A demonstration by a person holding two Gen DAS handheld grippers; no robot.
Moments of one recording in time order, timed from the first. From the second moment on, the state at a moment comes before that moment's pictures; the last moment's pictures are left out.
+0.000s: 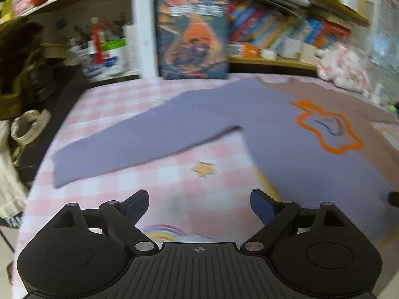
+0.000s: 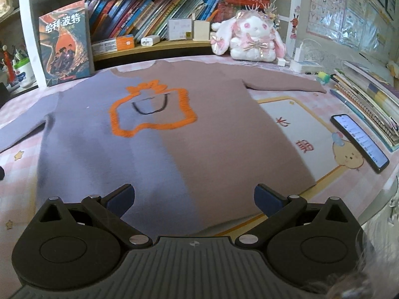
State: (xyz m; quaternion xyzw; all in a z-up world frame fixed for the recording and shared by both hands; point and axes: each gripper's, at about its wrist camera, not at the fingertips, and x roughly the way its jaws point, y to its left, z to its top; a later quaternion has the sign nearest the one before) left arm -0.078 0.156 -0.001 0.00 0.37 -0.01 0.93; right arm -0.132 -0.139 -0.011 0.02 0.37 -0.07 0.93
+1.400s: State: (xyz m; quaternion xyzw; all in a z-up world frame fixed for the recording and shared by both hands) left arm -0.024 0.287 -0.033 -0.29 0.31 0.08 0.90; right arm -0.127 -0.103 -0.001 0.03 0.36 -0.03 0.93
